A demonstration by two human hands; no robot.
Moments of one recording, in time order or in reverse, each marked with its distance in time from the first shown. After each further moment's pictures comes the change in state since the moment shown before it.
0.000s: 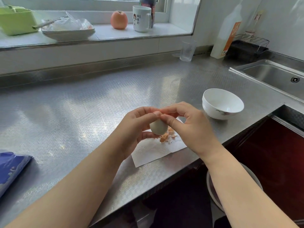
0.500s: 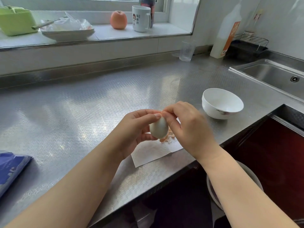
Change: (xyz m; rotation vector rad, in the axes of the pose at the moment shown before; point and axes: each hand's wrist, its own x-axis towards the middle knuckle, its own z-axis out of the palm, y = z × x) left_hand -0.002 0.003 0.001 -0.059 -0.020 -0.063; right_hand -0.001 0.000 0.005 -0.418 0.114 -0.264
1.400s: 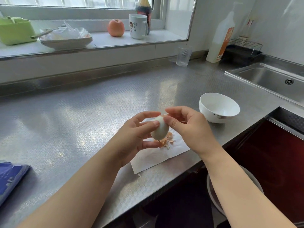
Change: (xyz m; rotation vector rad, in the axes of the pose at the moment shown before) left_hand -0.002 -0.001 0.002 -0.051 -0.018 -0.013; right_hand 0.003 0.010 -0.005 0.671 -0.095 0.534
